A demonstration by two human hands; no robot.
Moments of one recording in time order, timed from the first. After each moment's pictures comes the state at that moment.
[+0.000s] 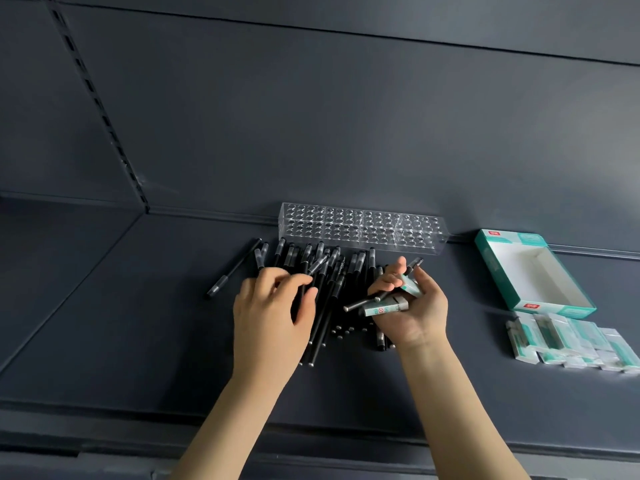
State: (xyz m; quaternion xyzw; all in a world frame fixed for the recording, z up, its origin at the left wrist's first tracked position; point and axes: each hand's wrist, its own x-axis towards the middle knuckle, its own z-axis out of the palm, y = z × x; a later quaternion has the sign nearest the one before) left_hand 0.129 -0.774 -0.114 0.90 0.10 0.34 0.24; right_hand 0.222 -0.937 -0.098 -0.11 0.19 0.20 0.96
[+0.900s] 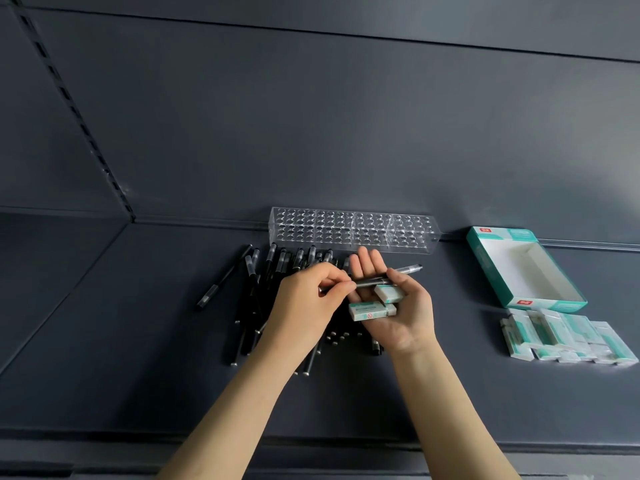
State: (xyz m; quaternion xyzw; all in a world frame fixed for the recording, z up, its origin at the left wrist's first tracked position) left_hand 0.167 -0.799 -0.077 0.85 0.05 0.14 0.51; right_hand 0.219 -0.930 -0.092 -0.17 0.15 0.25 0.94
